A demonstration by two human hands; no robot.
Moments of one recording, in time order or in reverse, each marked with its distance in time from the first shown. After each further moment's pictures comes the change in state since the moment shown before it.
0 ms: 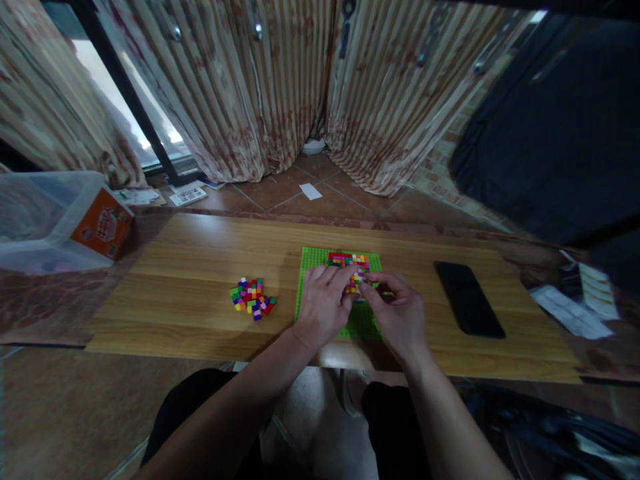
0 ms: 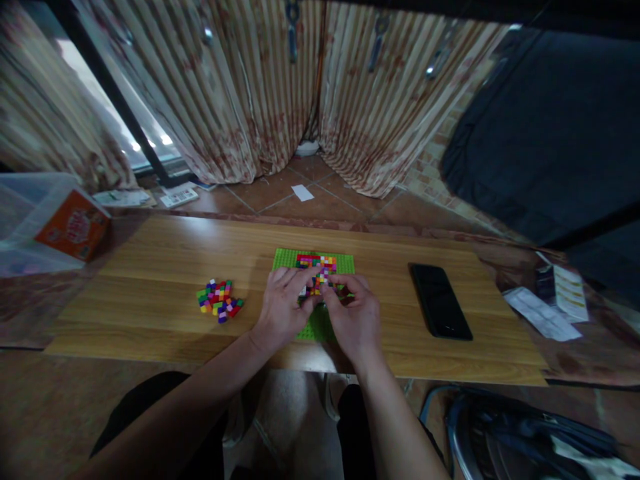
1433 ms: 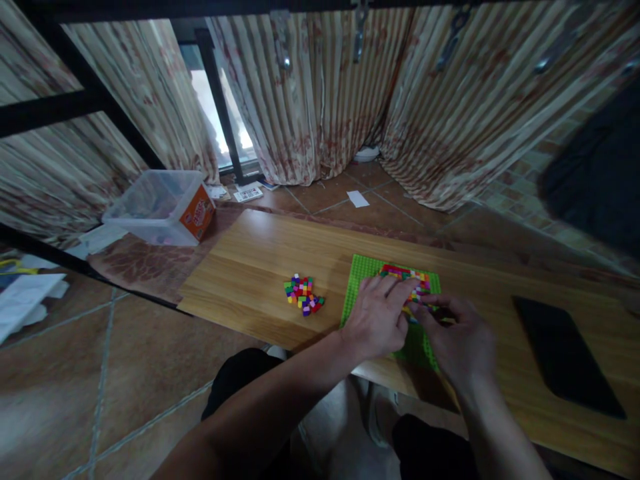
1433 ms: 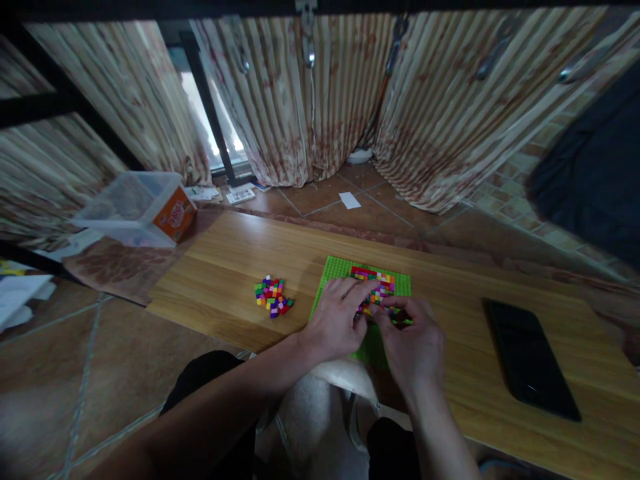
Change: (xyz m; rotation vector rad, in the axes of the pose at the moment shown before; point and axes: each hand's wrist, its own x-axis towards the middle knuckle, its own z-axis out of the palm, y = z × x) left_hand -0.004 0.004 -0.007 -0.077 -0.048 0.026; right_hand 0.002 0.001 0.002 -0.281 -0.009 -0.028
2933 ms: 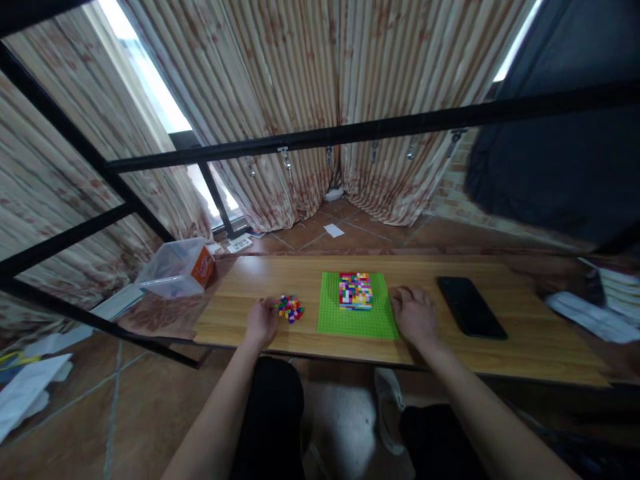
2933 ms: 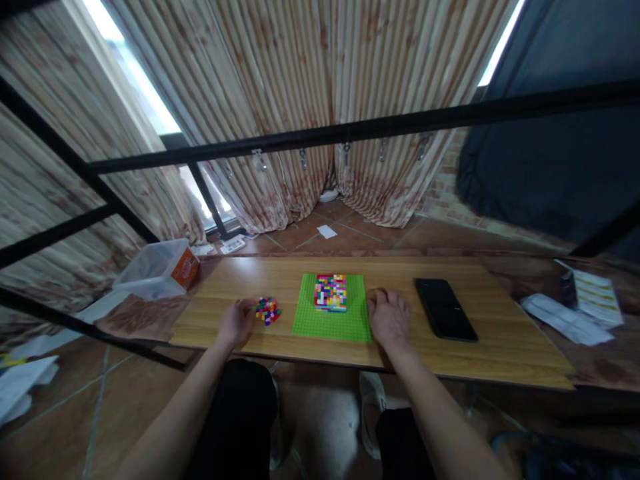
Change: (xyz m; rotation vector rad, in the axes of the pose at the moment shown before) left_hand -0.071 -0.079 -0.111 0.179 0.120 -0.754; right_hand 0.010 0.079 -0.016 -0.512 -0.028 -0.084
